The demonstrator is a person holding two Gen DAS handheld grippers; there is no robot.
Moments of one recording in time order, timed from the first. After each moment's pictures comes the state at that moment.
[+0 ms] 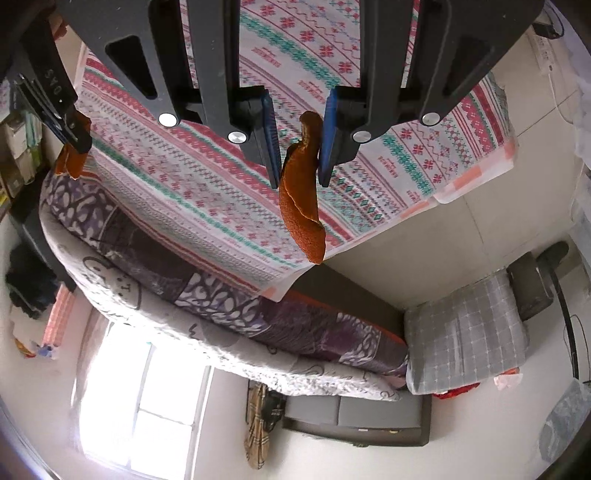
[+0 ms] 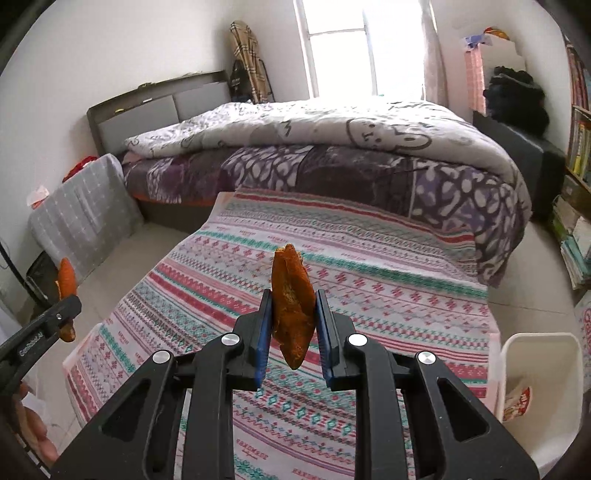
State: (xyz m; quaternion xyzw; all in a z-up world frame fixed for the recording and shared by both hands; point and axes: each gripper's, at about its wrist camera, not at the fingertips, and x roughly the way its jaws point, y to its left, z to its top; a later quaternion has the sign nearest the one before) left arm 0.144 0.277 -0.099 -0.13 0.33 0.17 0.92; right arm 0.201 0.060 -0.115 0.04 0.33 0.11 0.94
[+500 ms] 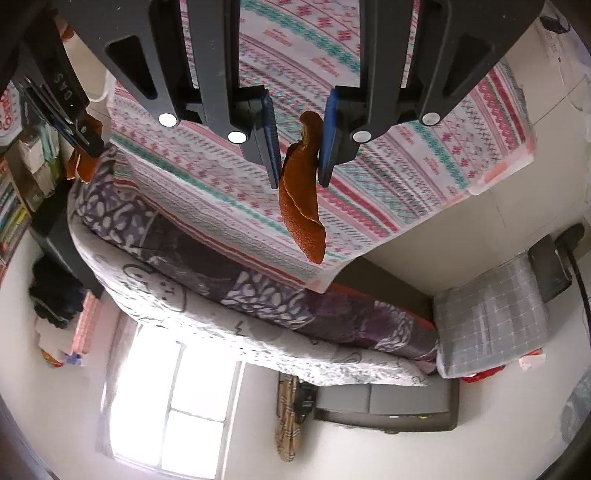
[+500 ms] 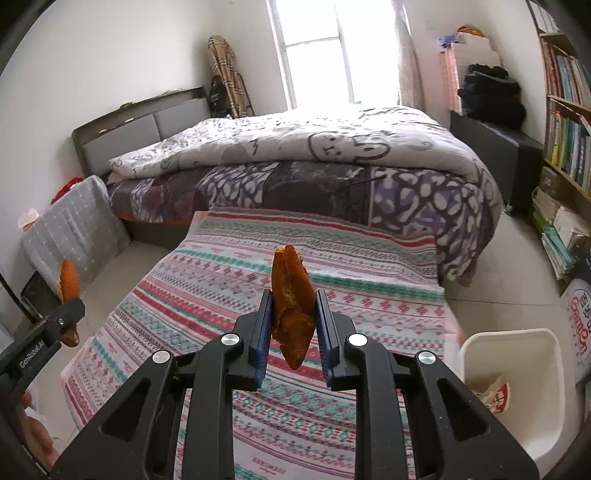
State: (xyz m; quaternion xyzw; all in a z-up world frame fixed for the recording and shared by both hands) left arm 0.146 0.207 -0.078 -0.11 0.31 0.12 0.93; right arm 0.186 0.002 -0.096 0.06 0.32 0.07 0.94
